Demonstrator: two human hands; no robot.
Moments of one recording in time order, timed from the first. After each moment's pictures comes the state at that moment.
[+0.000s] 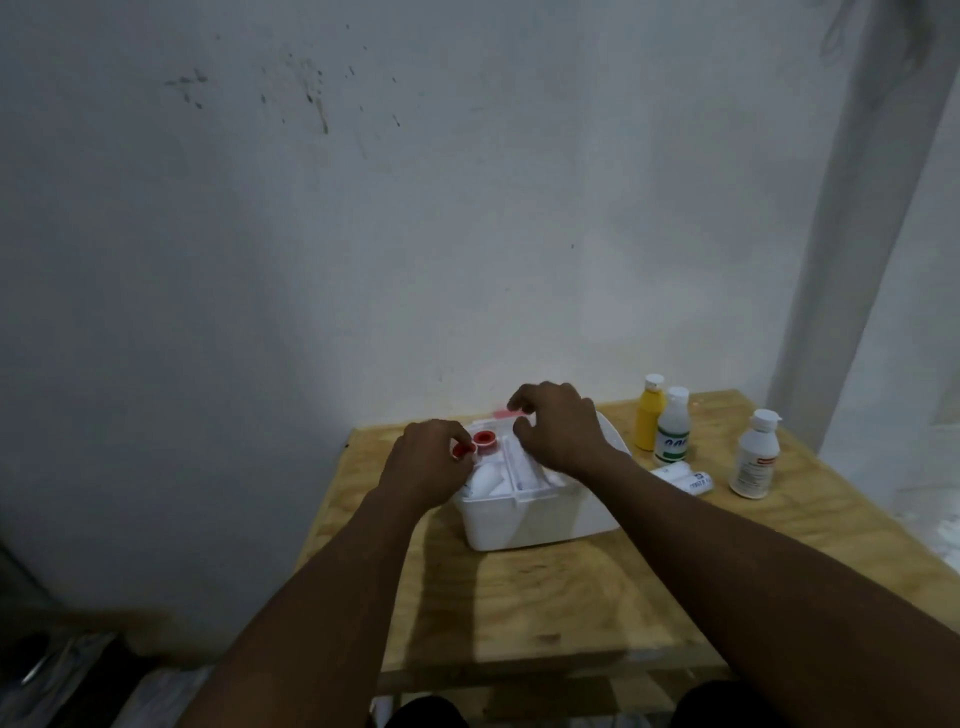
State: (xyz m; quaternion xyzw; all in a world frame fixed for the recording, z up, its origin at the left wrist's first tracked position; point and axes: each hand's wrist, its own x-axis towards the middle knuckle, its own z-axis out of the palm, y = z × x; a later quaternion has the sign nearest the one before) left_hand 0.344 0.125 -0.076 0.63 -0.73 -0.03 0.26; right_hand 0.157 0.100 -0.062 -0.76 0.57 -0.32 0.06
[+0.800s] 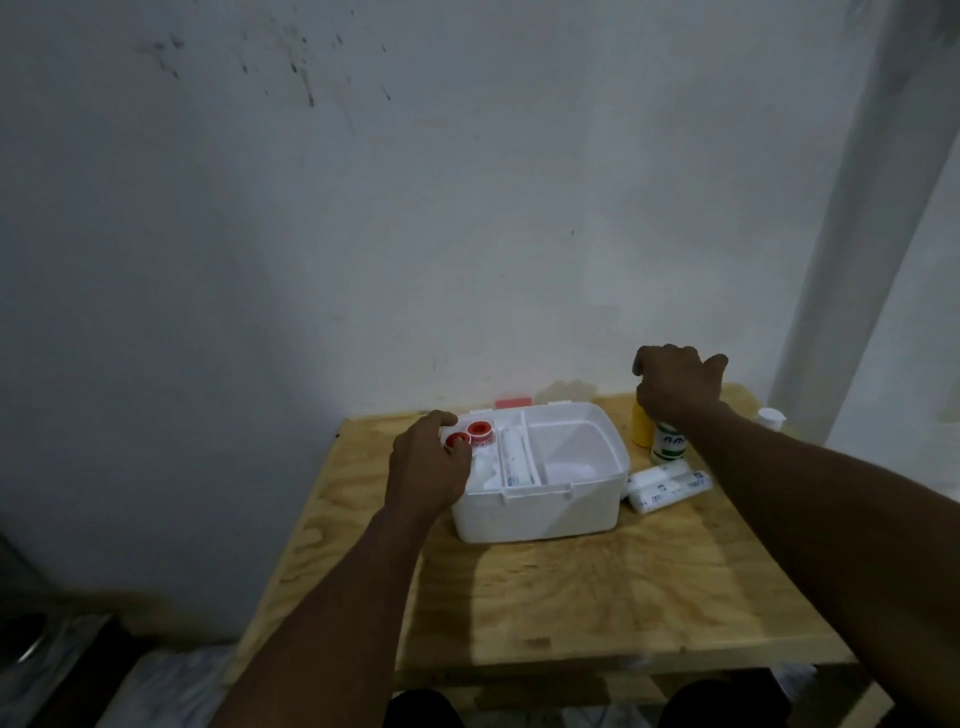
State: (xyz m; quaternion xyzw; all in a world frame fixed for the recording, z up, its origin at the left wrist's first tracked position) left_hand 0.320 0.131 -0.092 0.68 -0.60 -0.12 0.40; right_hand 0.032 0.031 -0.063 -0.65 0.74 -0.14 -0.08
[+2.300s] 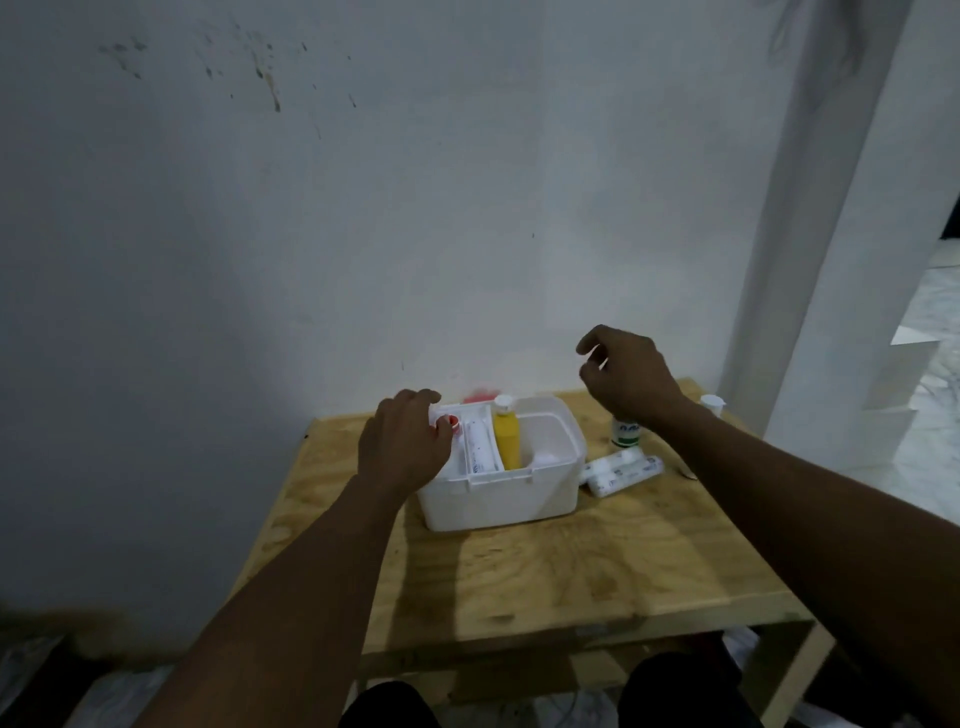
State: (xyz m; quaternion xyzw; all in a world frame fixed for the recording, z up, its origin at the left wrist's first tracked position) left_hand 0.310 0.134 -0.067 0.67 -0.69 0.01 0.27; right_hand 0.046 0.106 -0.025 -0.70 0.61 -0.37 0.05
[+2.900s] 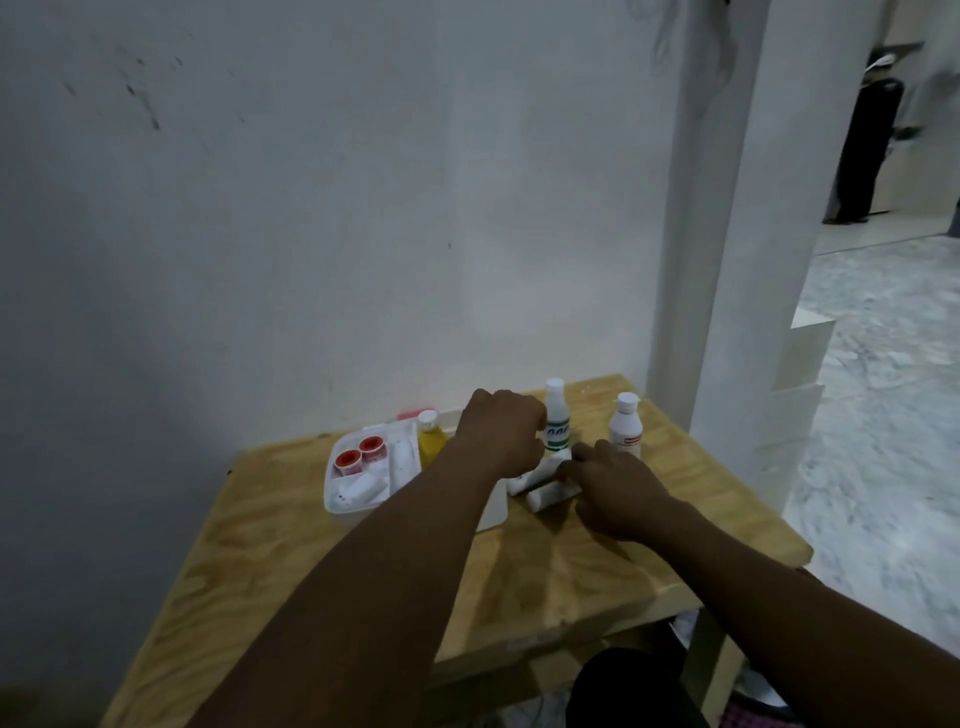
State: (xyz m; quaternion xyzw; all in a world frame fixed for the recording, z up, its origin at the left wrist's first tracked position) left_hand 0.138 0.105 -0.050 0.47 -0.88 0.10 0.04; right_hand -0.021 0.163 -0.118 -0.80 0.59 -0.08 -0.06
